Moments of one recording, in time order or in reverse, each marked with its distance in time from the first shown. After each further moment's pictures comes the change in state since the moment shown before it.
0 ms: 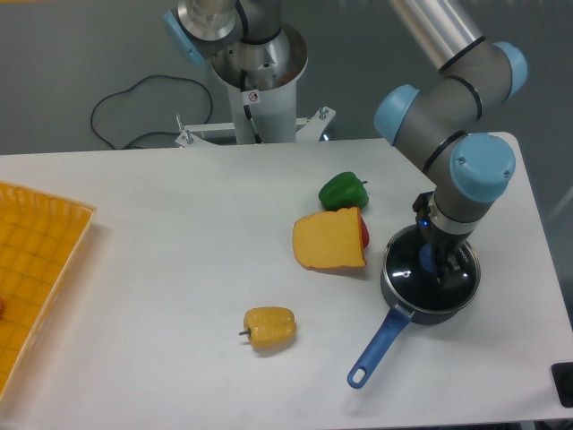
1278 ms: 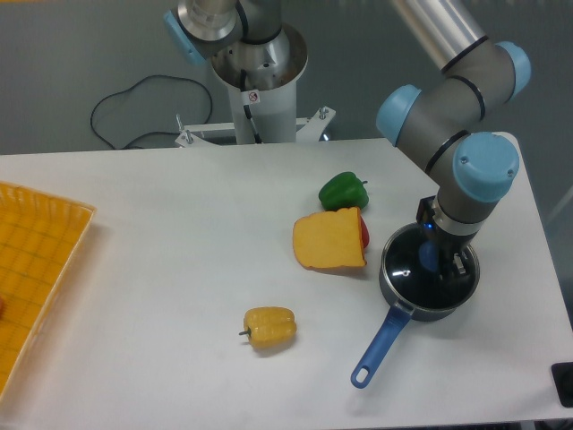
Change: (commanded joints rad) arm -0.003 -0.006 0.031 -0.009 -0.005 -0.074
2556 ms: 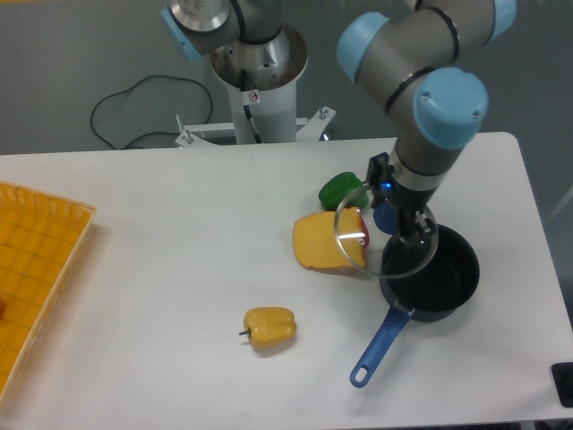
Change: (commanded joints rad) arm -0.129 0.205 0.005 -0.302 -0.038 -0.382
